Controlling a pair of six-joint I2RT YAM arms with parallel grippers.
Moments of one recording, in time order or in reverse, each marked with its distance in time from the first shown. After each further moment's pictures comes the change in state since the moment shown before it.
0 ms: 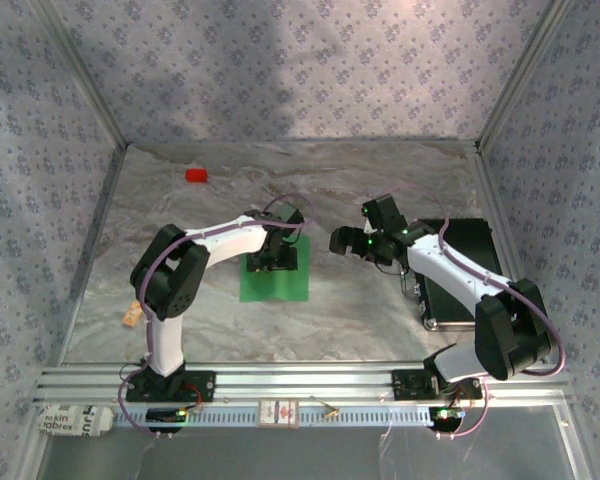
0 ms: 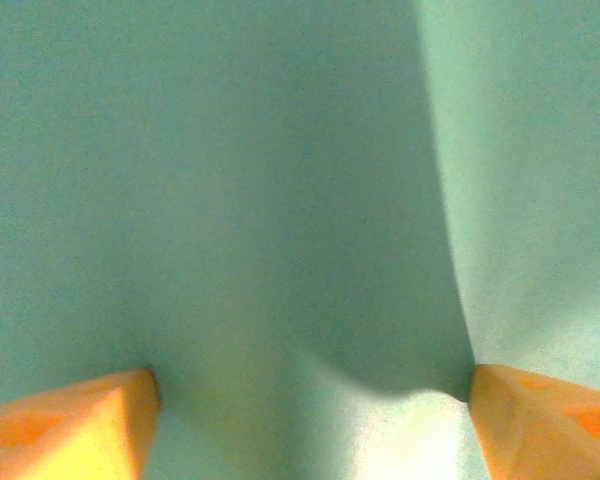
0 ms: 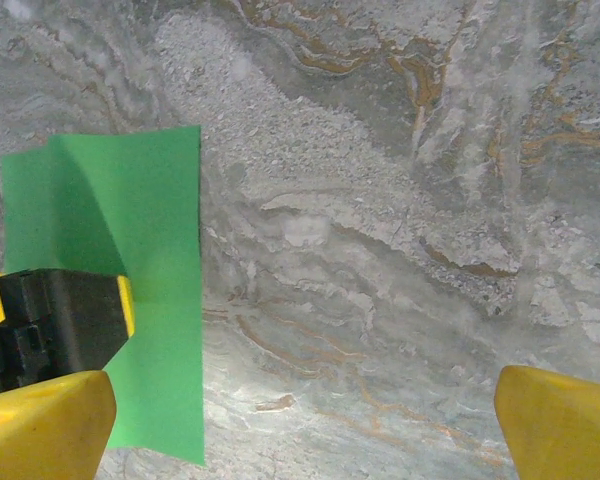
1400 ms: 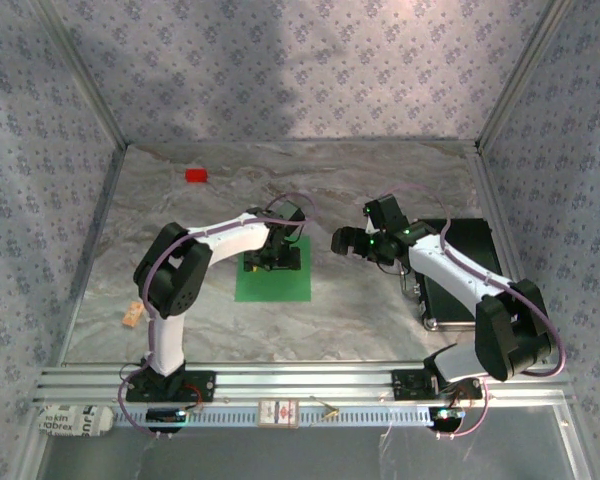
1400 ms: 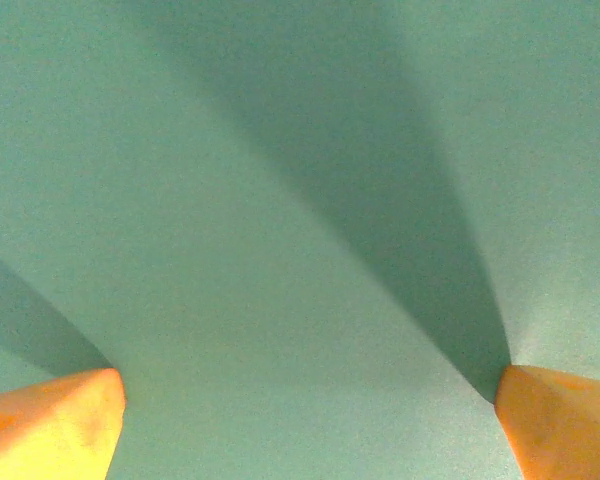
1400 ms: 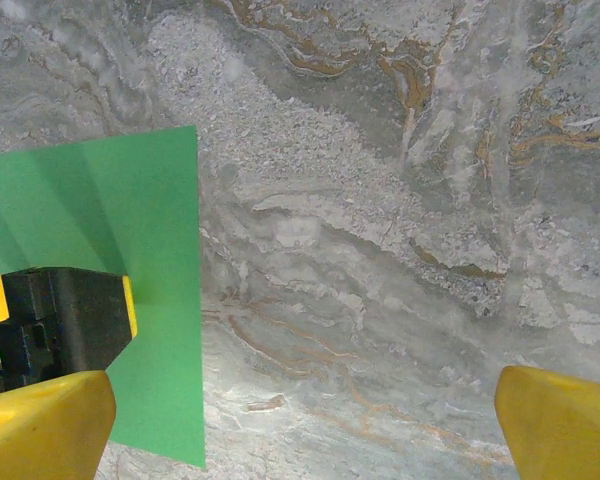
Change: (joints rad) left arm 0.000 0.024 0.036 -0.046 -0.005 0.001; right arm -0.021 -0.001 -0.008 0.001 -0.030 -0.023
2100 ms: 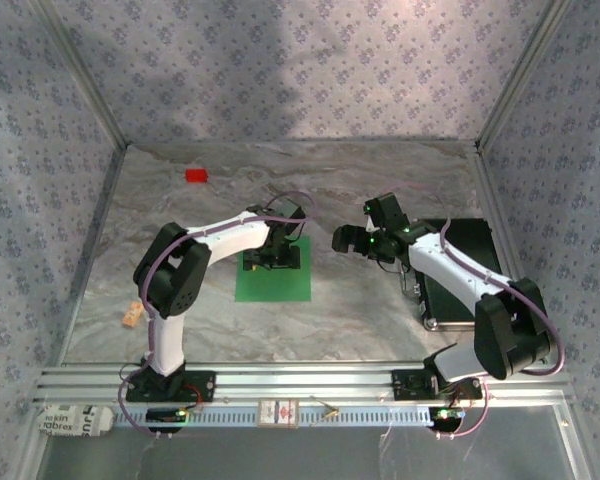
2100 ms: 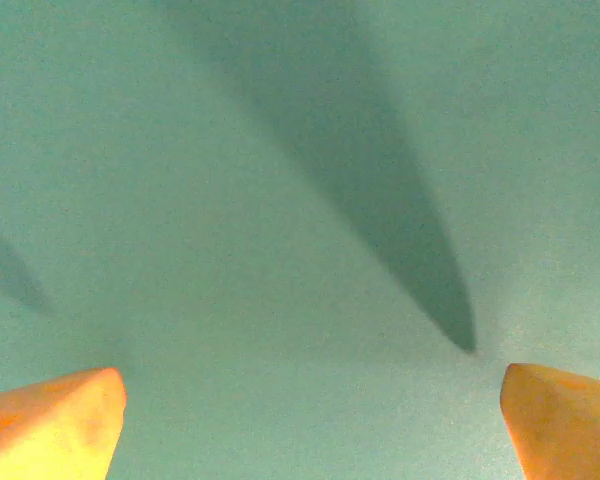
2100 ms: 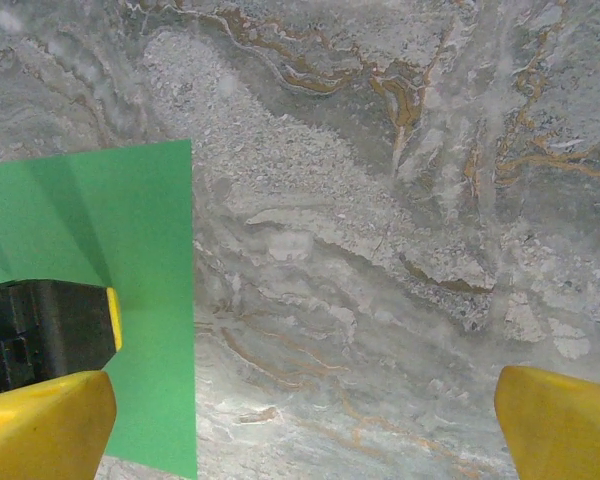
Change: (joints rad) left arm 0.000 -0.007 0.030 -0.045 -0.016 -0.008; right arm -0.004 0.005 0.013 -0.001 0.019 -0.014
